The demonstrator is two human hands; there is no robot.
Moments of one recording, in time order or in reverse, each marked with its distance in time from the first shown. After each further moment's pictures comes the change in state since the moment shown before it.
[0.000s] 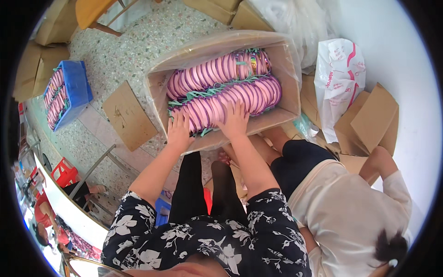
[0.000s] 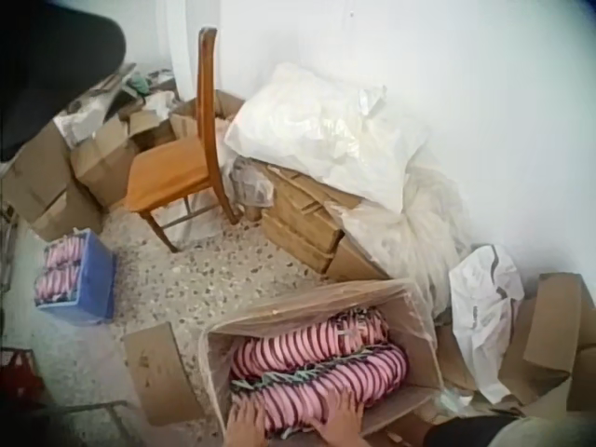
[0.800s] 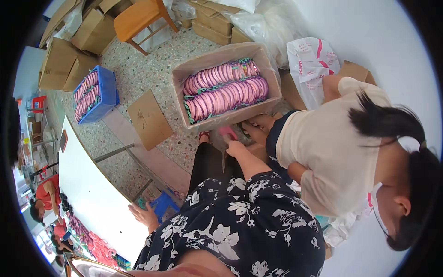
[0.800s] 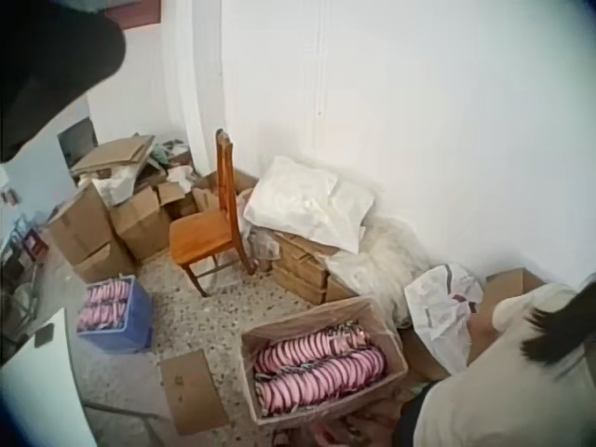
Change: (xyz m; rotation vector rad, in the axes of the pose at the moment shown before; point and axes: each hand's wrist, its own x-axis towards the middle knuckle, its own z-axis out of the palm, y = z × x) left_hand -0.547 -0.023 0.022 0.200 0.552 -1.025; right_hand -0.218 0.046 0.000 0.031 -0.526 -0.131
